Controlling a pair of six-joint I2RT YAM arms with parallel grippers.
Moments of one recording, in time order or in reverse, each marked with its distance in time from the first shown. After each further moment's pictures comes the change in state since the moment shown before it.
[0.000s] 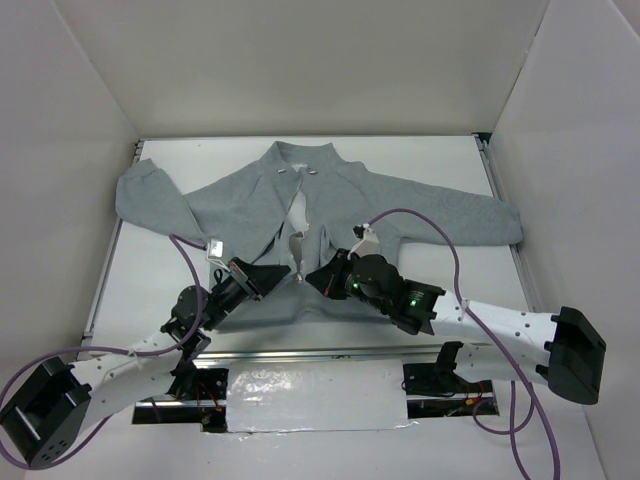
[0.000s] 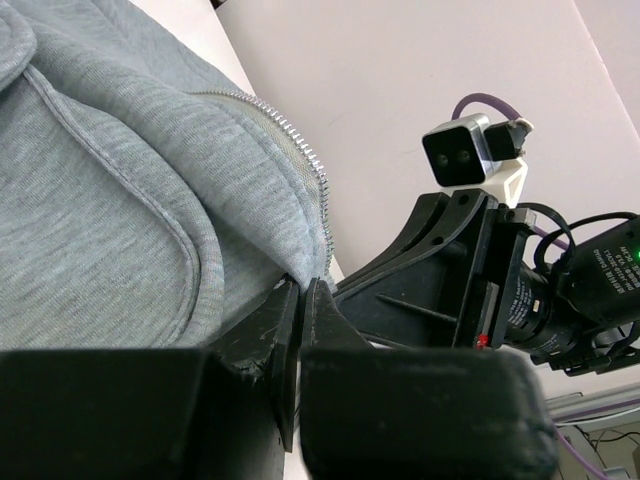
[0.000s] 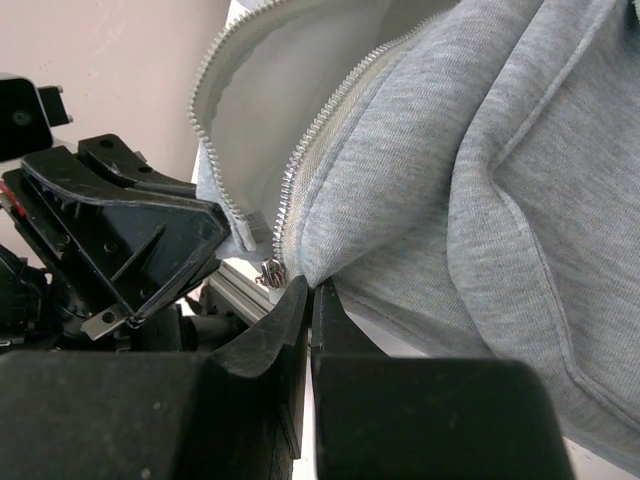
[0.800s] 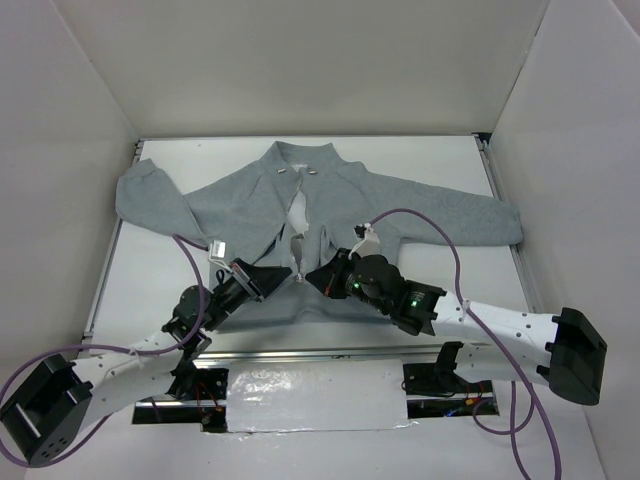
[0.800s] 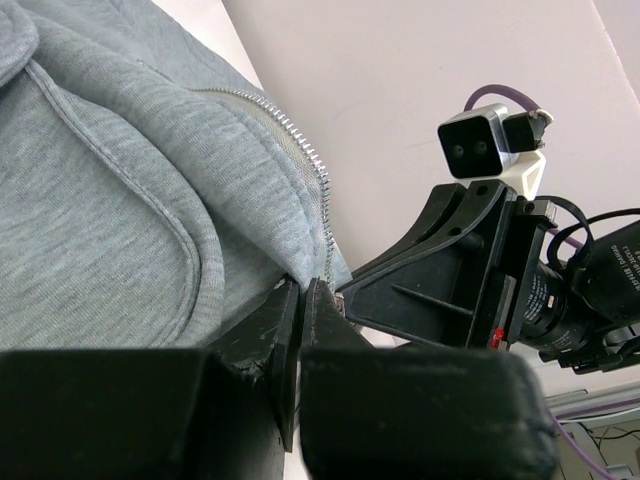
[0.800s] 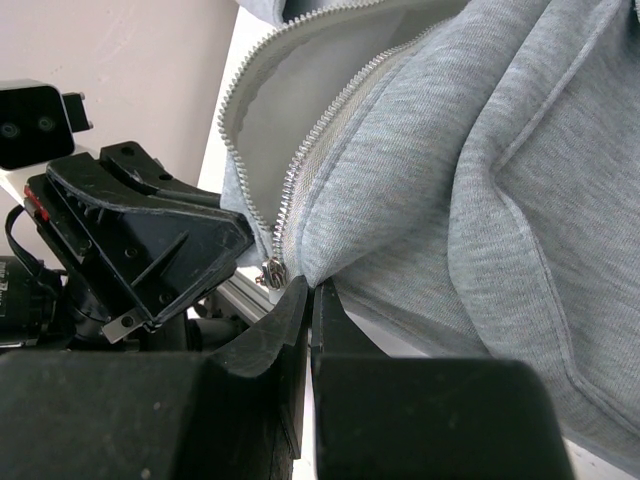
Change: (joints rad) left arm -0.011 0.012 0.000 -0.010 -0.005 0.002; right arm 0.000 -0.010 -0.007 0.020 0.005 -0.002
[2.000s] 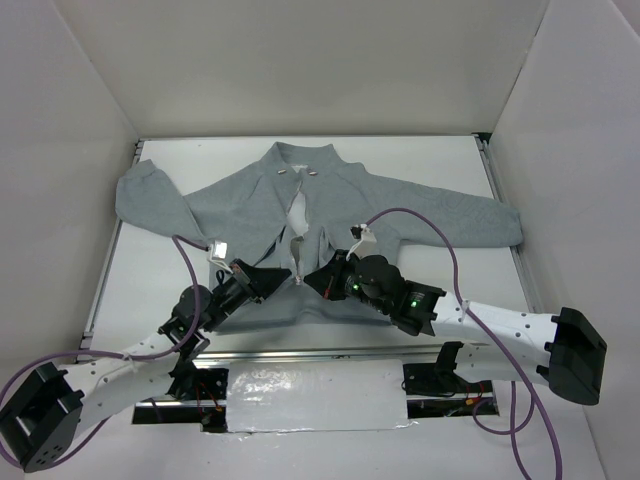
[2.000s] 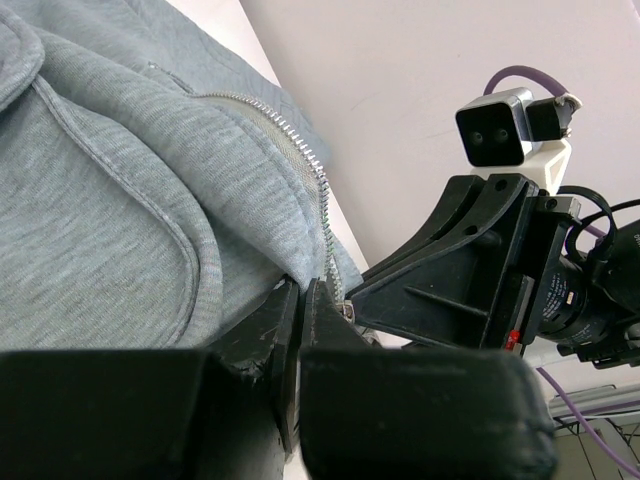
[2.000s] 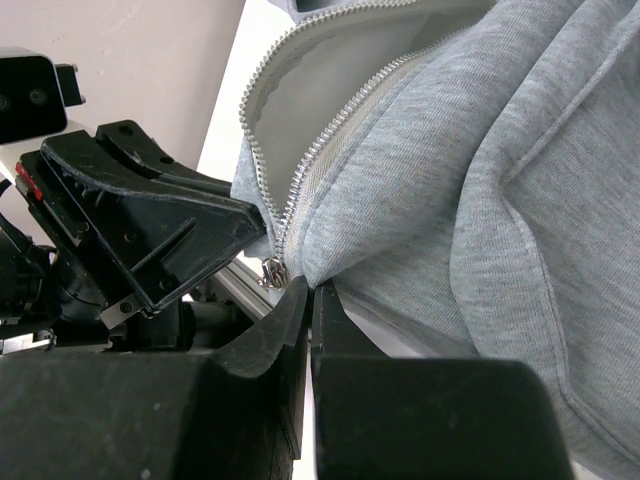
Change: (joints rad) left arm -0.013 -0.064 0.018 -0.112 -0.014 0.051; right arm 0.000 0.002 -0.008 0.024 -0.044 -0.056
